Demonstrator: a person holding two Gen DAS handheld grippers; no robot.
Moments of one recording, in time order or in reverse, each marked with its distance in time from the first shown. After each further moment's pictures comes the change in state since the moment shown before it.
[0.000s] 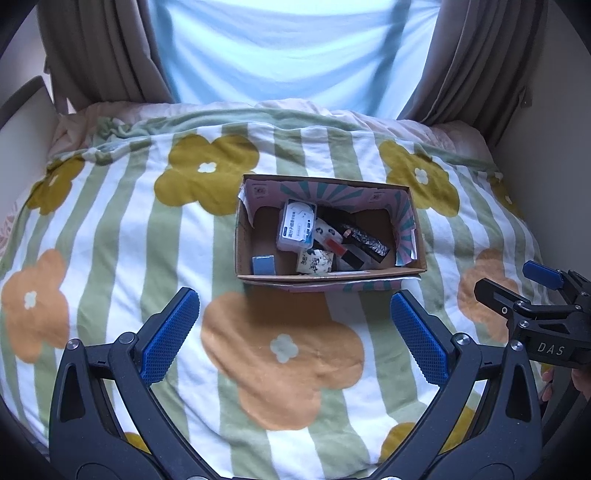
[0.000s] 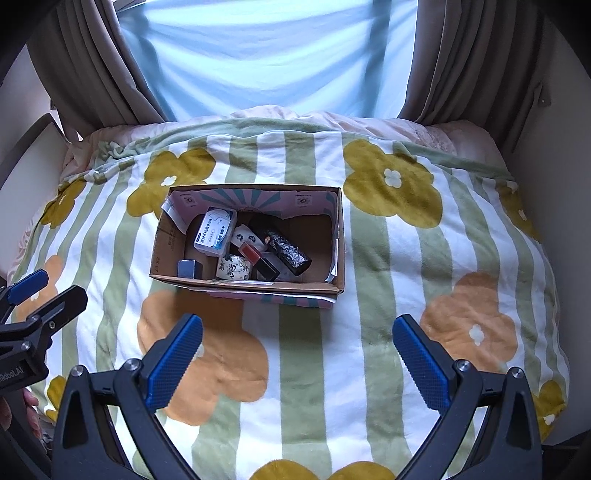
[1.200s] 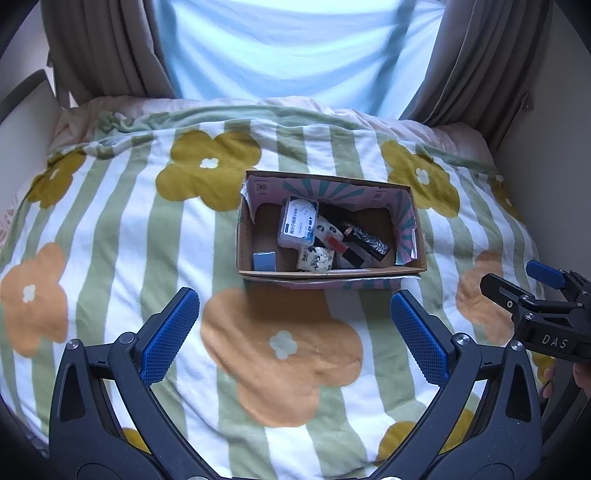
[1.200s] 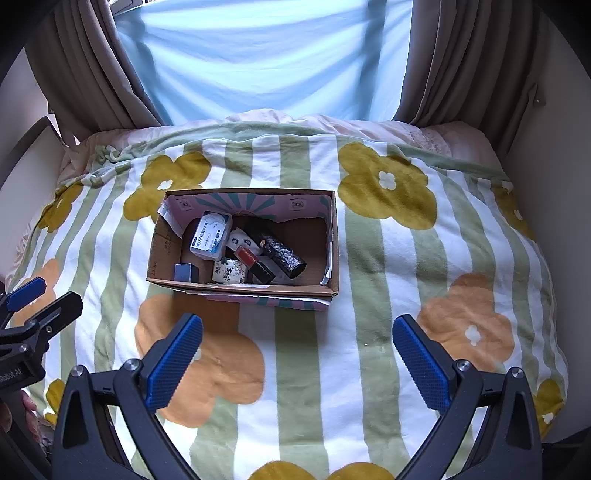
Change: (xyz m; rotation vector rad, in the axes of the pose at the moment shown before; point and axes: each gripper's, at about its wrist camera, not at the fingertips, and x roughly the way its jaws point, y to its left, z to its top) left arm -0.001 0.001 -0.002 -0.017 0.005 0.007; right arm -0.005 -0.003 0.001 0.010 -0.011 -0.013
